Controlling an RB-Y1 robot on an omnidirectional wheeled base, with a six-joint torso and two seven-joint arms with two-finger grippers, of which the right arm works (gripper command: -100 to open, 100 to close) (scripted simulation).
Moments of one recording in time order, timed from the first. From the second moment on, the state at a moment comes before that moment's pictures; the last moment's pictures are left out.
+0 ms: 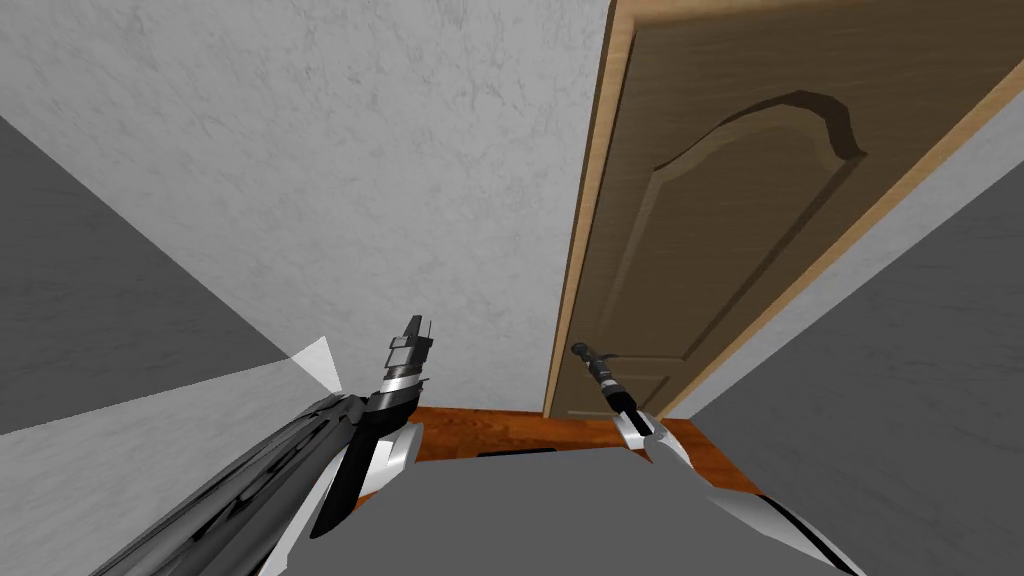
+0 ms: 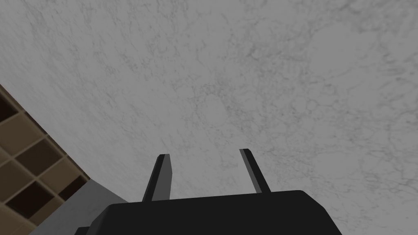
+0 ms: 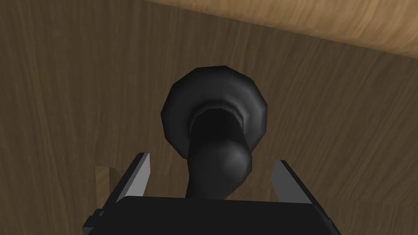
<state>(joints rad) -0.16 -0.37 -0.19 -0.56 0.16 -0.84 -0.34</state>
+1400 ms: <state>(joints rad) -0.10 -0.43 -0.12 -0.58 0.23 -0.93 -0.46</state>
